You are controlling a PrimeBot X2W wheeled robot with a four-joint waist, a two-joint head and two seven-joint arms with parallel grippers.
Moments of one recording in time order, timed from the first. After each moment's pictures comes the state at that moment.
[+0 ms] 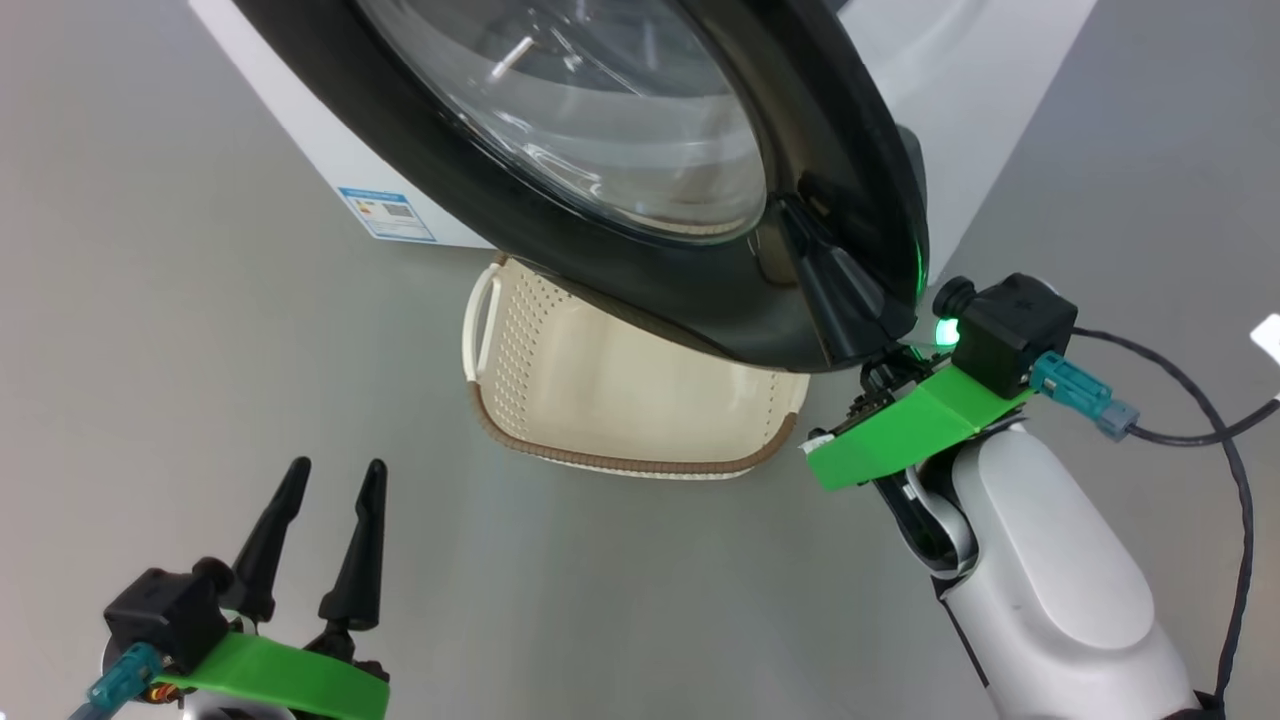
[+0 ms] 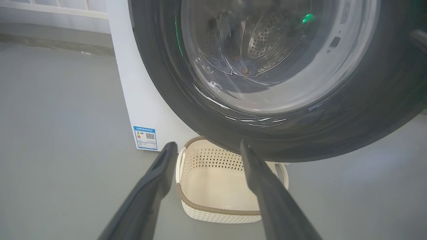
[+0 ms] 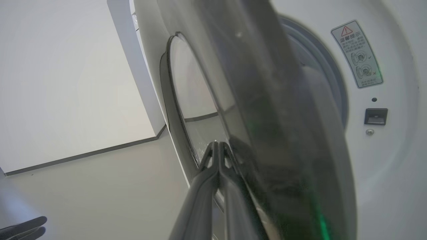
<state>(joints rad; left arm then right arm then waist) -0.11 0.21 -0.22 0.07 -0.50 -0.13 -0.25 -0.57 -0.07 0.30 0.25 0.30 0.13 -0.26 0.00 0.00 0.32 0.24</state>
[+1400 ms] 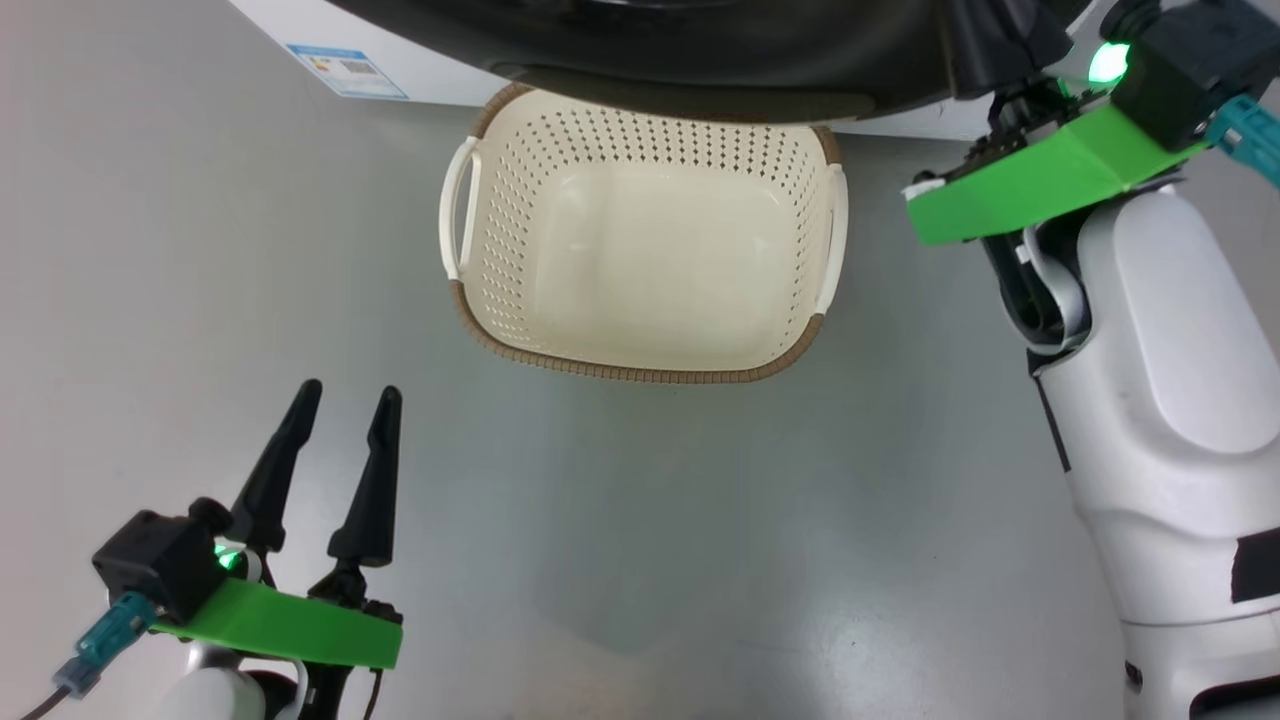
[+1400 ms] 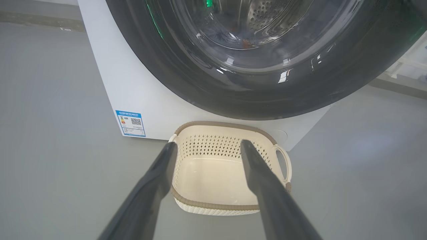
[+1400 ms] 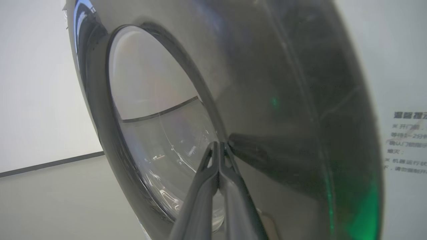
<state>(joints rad) -0.20 0.21 -0.24 0.02 -0.52 -0.13 -0.26 -0.90 -0.13 0.19 0.32 0.24 0.13 -0.26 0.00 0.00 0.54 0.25</state>
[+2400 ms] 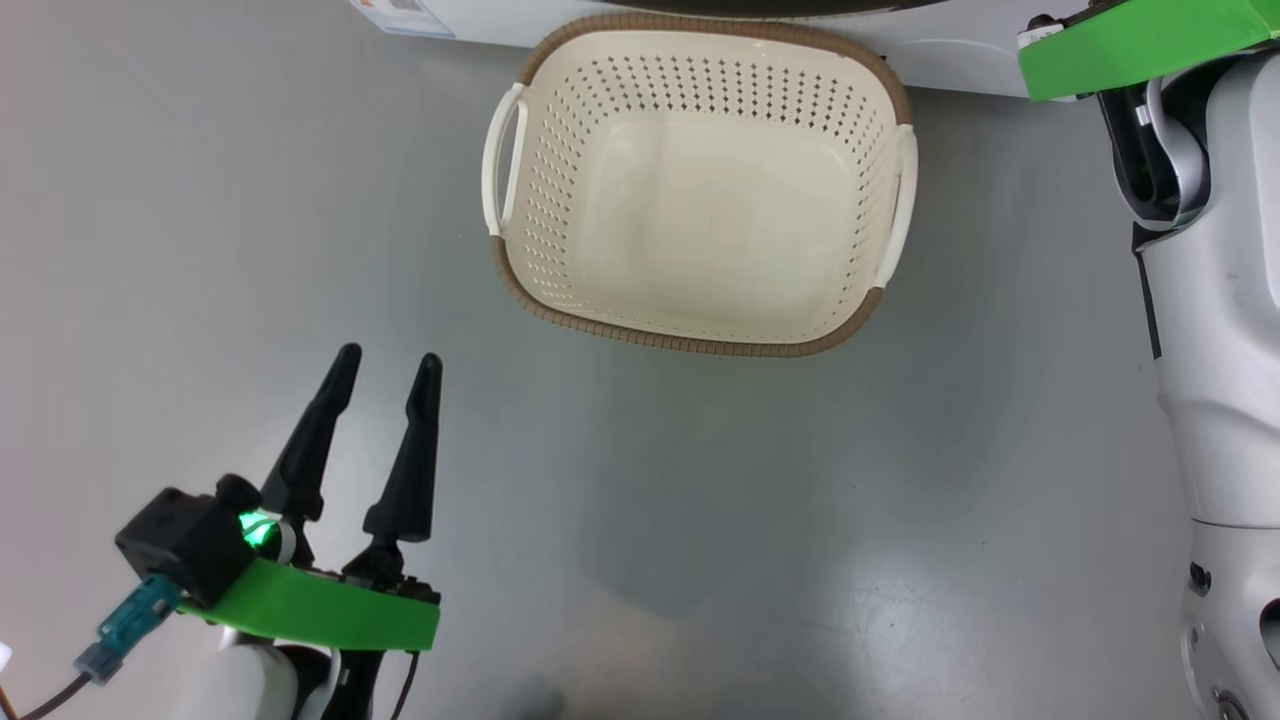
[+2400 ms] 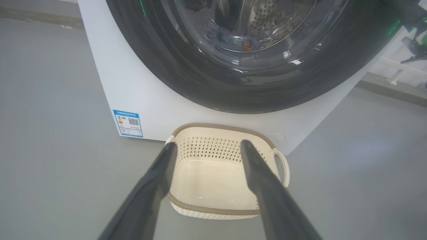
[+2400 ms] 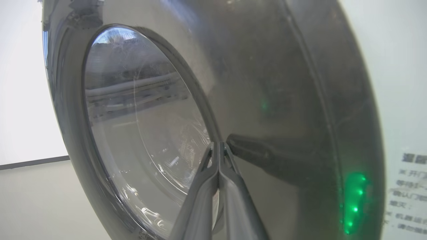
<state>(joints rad) -0.23 0.17 -0.28 -0.03 -0.53 -0.13 -0.26 -1.07 -0.20 0.12 0.38 0.17 0.14 -0.26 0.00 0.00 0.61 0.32</state>
